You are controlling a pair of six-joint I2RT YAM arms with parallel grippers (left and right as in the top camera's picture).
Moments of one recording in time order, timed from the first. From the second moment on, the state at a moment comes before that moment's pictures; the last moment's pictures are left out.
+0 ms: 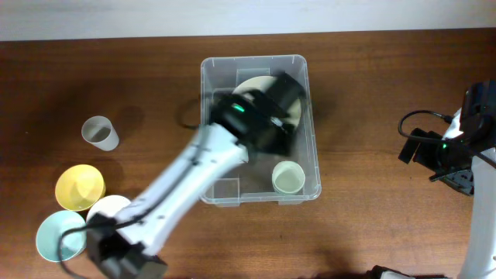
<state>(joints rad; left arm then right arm) -0.69 1.79 1.85 -1.23 -0.08 -0.46 -0.35 1.40 1.48 -1.49 0.00 0.24</state>
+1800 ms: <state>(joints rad) -0.02 1.88 2.03 -1.32 -0.09 -0.32 -0.35 1.40 1.48 -1.49 0.00 0.24</state>
